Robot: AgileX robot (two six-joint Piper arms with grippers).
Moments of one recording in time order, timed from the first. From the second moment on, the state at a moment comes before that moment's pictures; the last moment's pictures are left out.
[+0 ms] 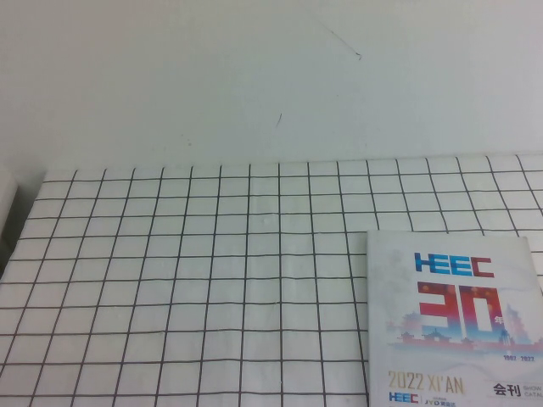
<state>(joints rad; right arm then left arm) 0.47 0.39 -0.06 0.15 0.33 -0.27 -0.48 0.09 -0.14 0.22 0.52 -0.22</state>
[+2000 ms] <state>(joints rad) 0.01 -0.01 0.03 0.07 0.37 -0.27 -0.11 0.00 0.02 0.07 0.36 -0.07</state>
